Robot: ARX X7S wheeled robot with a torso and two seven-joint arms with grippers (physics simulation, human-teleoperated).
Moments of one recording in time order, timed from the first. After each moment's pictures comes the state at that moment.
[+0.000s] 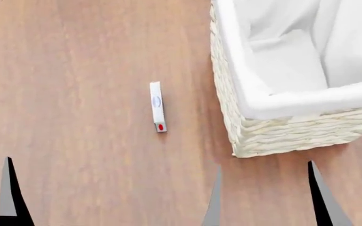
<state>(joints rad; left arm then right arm) 0.10 -0.32 0.20 0.71 0.02 -0.04 -0.36 -0.11 0.34 -0.20 -0.80 0.11 0.07 0.32</state>
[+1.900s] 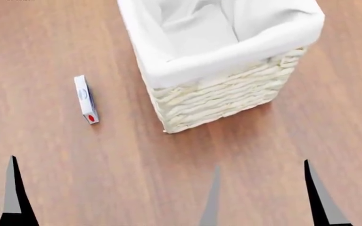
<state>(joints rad) 0.07 -0.35 0.23 0.68 0.00 -0.04 -0.39 -0.10 0.38 -0.23 -0.79 0.12 0.06 0.35</state>
